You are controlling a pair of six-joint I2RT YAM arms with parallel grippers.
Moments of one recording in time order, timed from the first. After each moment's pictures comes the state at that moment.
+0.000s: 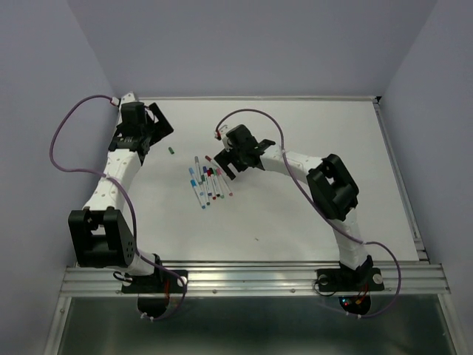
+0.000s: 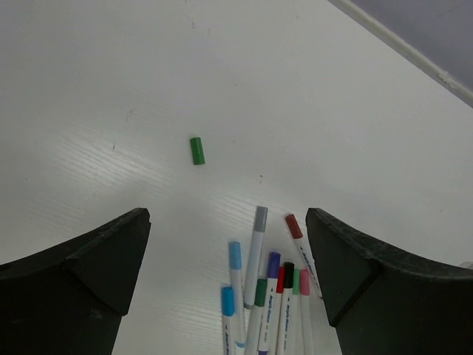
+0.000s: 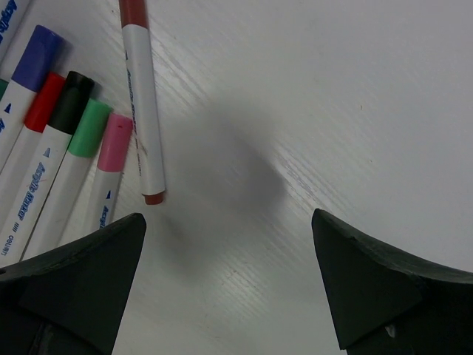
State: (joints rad) left arm -0.01 1.44 1.21 -0.34 -0.10 -0.50; right arm 0.73 2.15 1.67 -0.36 0.11 -0.09
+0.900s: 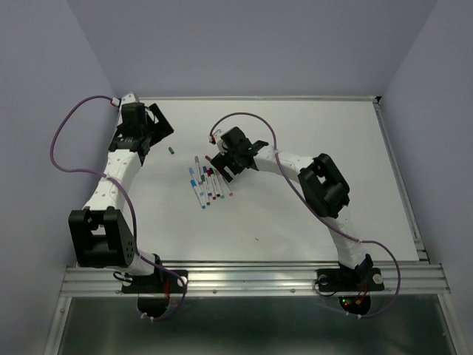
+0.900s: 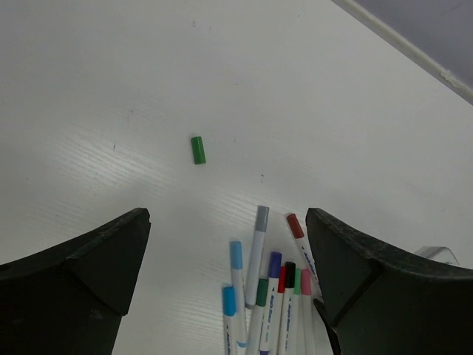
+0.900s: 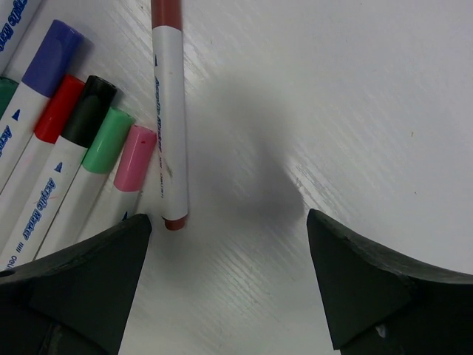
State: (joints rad) left arm -0.01 1.44 1.20 -0.33 -0.10 -0.50; right arm 0.75 2.24 1.74 -0.39 0.08 -0.13
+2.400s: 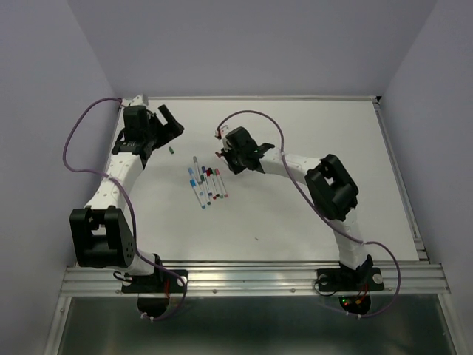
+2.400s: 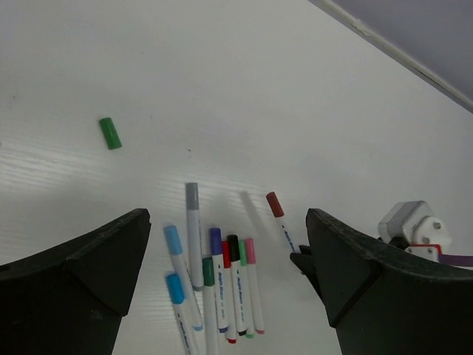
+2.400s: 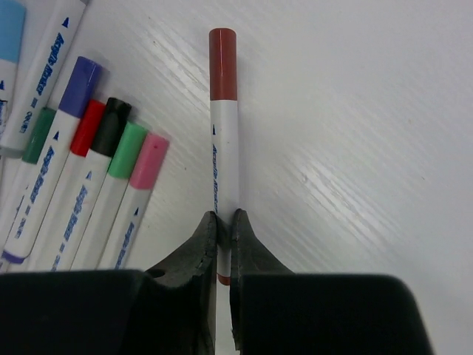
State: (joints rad) left arm -0.01 1.44 1.15 -0.24 0.12 -0.53; right arm 0.75 2.20 1.66 -0.27 0.05 0.00
